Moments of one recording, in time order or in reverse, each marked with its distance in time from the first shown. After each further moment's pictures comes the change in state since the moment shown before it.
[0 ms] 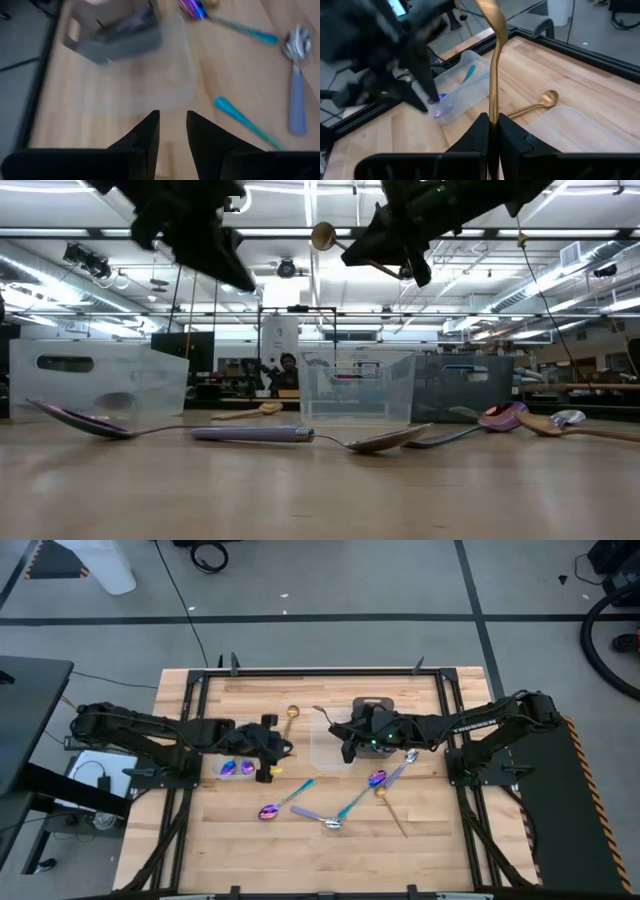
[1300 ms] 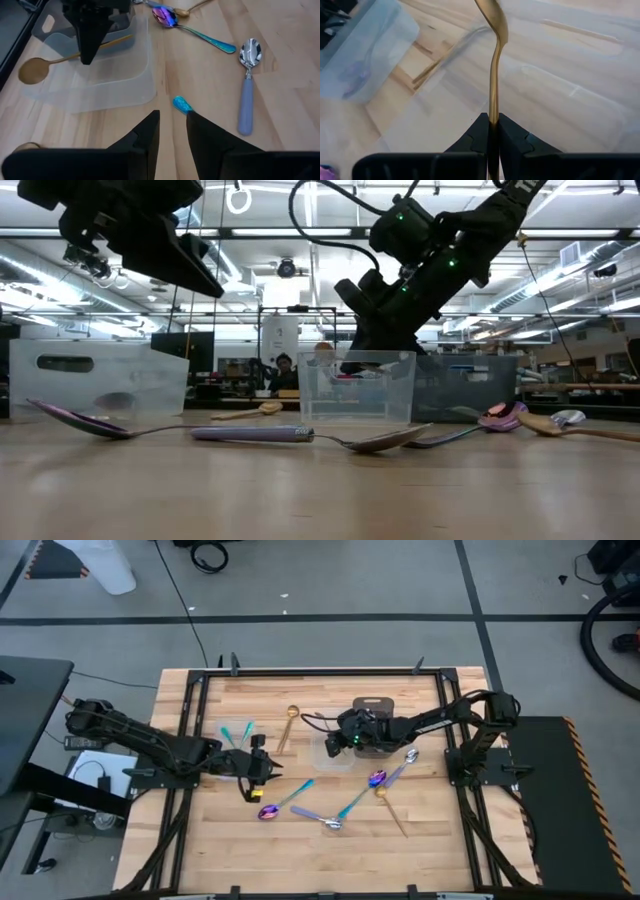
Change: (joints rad) left arm -0.190 -0.115 -0.228 0.198 -0.087 -0.211; right arm -0.125 0.327 0.013 -0.037 -0.067 0.306
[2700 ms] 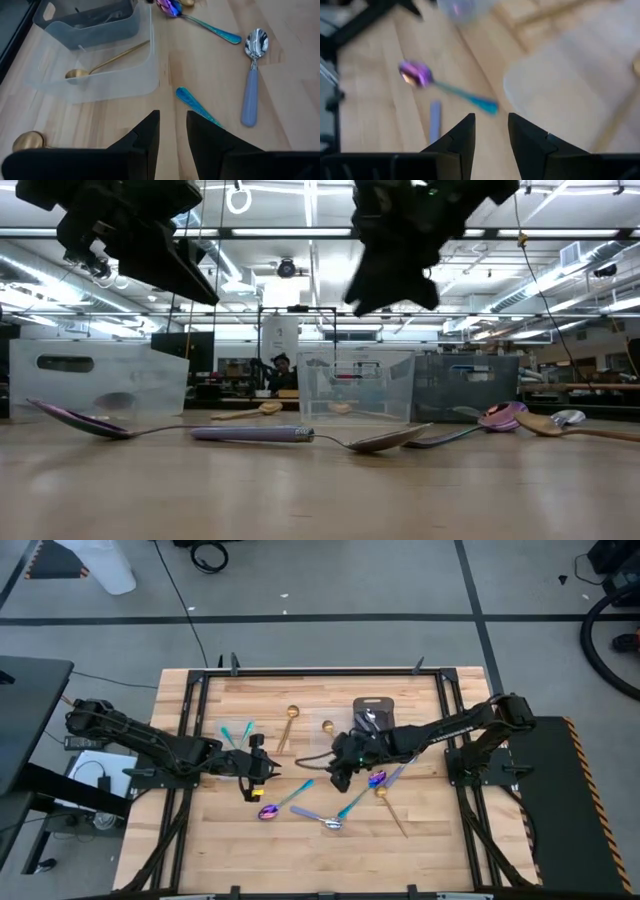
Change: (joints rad) left arm 0.001 0.000 0.000 -0.040 -0.012 -0.020; right arm 0.228 -0.110 0.213 -0.424 -0.145 -0.128
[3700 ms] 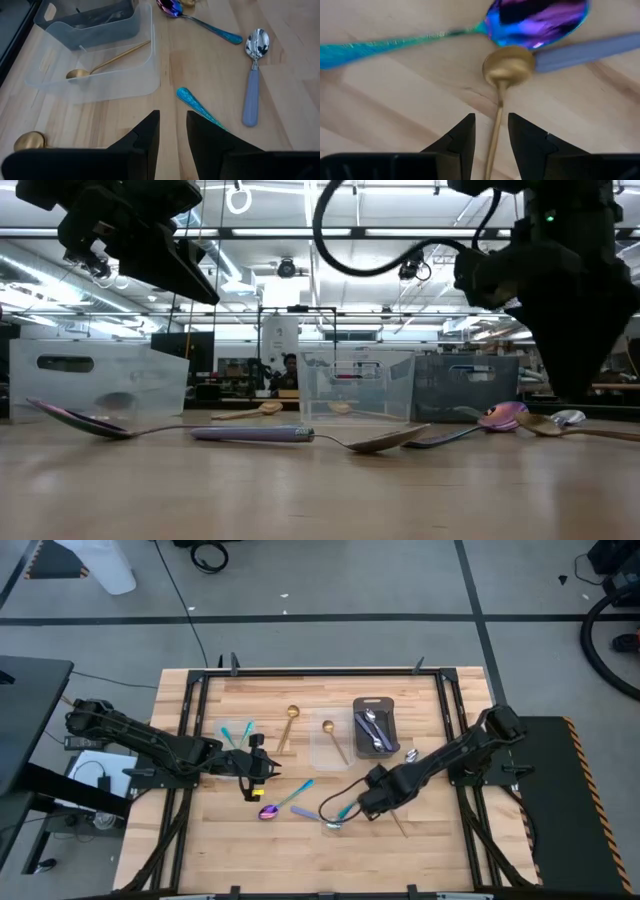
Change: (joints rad) left arm 0.001 0.000 0.000 0.001 -0.003 0.002; right arm 0.286 0.129 0.026 -0.658 -0.081 0.764
